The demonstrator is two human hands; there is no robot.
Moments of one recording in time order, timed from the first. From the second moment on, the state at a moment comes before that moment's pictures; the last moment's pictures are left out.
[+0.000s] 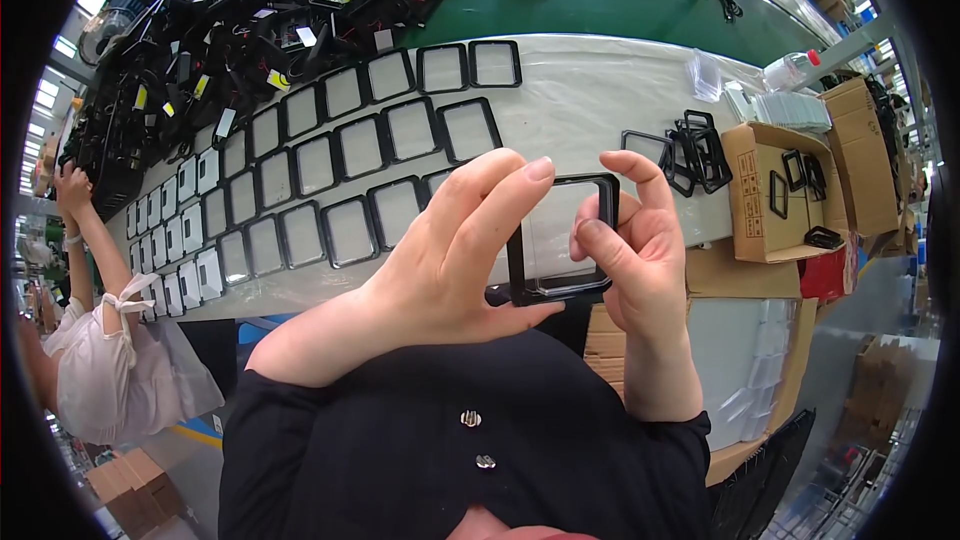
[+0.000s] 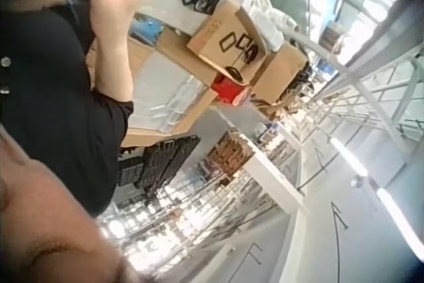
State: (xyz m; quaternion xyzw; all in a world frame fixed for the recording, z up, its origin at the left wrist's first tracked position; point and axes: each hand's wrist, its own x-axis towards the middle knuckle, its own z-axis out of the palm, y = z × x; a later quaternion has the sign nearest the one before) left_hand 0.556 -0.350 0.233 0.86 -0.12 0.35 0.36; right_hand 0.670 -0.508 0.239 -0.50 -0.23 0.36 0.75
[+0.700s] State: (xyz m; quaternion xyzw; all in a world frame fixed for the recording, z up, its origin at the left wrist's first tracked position) left_hand 0.580 -0.359 0.190 0.87 -0.03 0.29 0.39; right_hand 0.684 -0.503 0.192 -0.68 -0.28 0.19 0.65
